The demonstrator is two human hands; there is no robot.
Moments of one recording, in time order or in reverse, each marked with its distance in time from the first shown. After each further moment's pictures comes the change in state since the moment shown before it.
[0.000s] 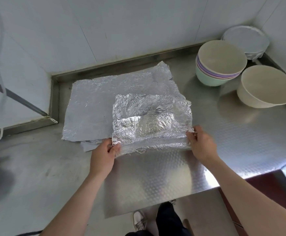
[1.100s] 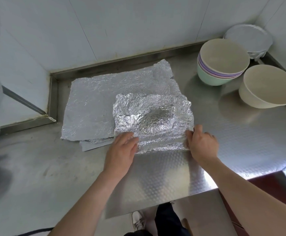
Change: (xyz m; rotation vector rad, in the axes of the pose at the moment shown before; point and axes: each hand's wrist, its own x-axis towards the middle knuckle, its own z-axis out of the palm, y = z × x) left_hand -0.003 0.013 0.036 0.380 0.106 0.733; right_hand 0.004 0.004 0.017 -0.331 0.183 -0.099
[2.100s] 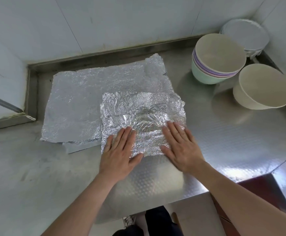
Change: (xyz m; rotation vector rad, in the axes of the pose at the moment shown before) left_hand 0.001 0.007 0.033 0.318 -0.411 -0.042; right_hand -0.006 0.005 0.008 -0.175 -0.322 -0.498
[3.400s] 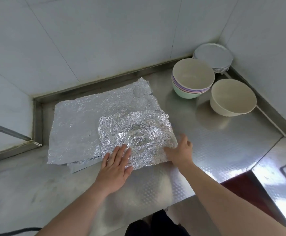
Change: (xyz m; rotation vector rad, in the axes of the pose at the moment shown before) left_hand -0.003 -0.012 -0.027 -0.040 -0.286 0.049; right_hand 0.004 -0.019 -0.061 0.946 0.075 0.877
